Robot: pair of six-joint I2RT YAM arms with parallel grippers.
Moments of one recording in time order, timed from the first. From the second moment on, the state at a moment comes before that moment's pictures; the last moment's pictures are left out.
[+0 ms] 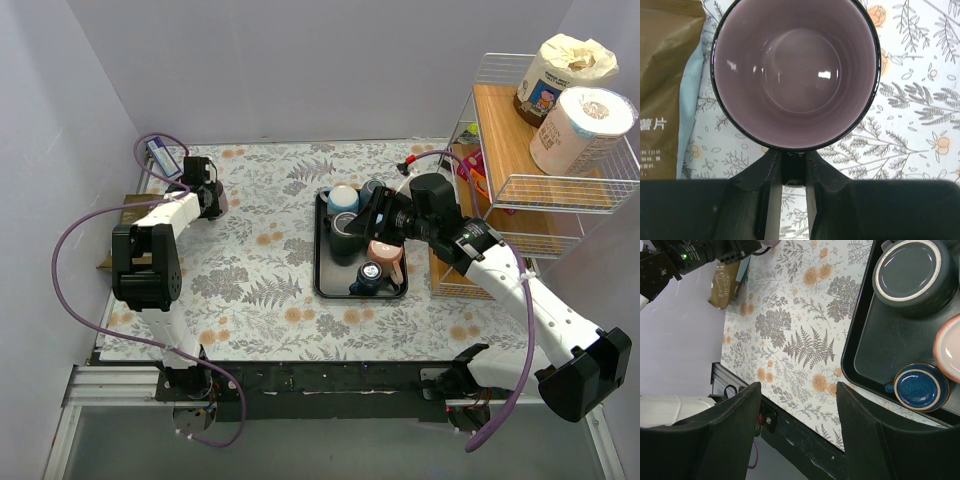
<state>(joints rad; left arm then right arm) -0.01 1.83 1.26 -0.31 -0.18 -0.09 0.61 1.16 1.12 -0.48 -0.24 0.78</state>
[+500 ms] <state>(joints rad) -0.01 1.86 1.33 -0.27 -0.15 -0.10 0.60 1.19 1.17 -0.63 -0.18 0.72</state>
